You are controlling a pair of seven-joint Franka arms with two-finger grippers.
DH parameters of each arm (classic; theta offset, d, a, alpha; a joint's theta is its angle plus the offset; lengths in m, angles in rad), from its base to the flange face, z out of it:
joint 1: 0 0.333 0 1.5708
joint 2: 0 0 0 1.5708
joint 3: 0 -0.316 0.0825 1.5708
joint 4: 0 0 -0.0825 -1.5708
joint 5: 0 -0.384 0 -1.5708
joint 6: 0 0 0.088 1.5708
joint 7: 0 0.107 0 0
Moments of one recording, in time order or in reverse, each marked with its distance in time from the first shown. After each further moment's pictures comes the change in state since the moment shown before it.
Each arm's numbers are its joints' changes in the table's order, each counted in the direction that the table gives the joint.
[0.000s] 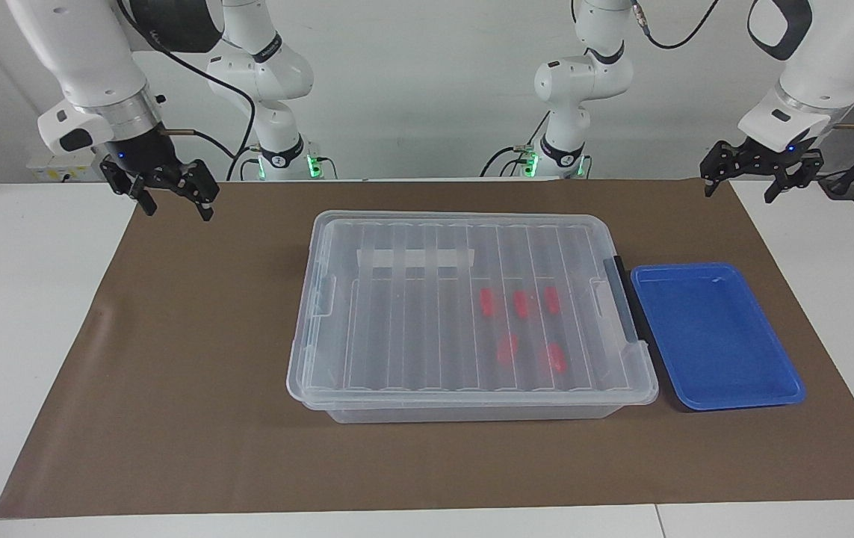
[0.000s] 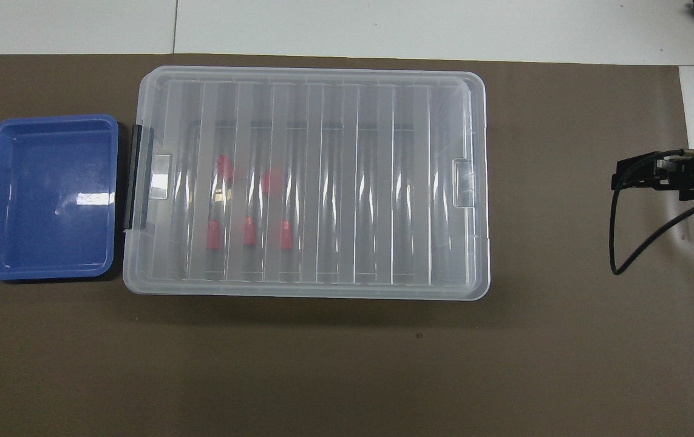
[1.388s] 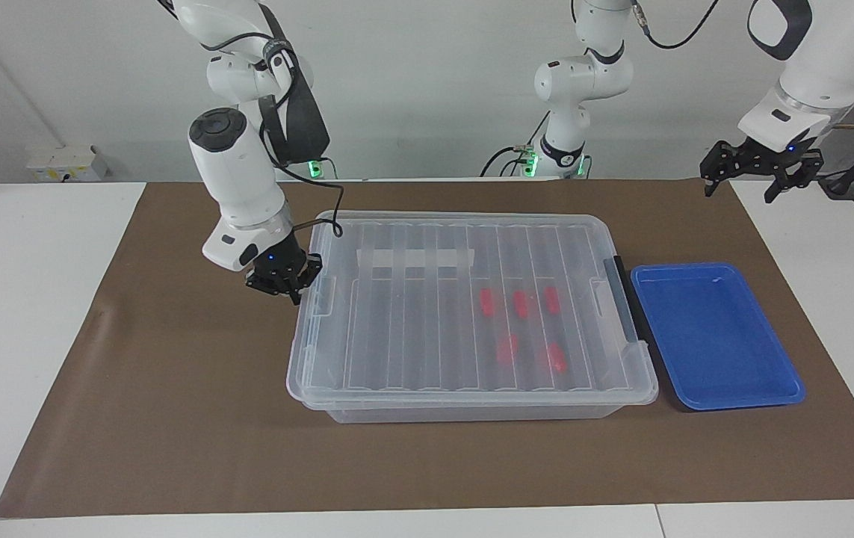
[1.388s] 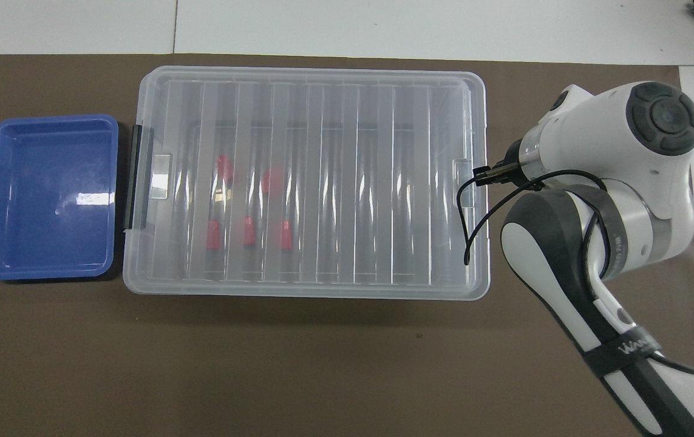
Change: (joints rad) left arm 0.000 0.000 0.000 0.000 0.000 0.000 0.000; right arm -0.017 -0.209 -0.265 0.182 0.000 0.474 -0.140
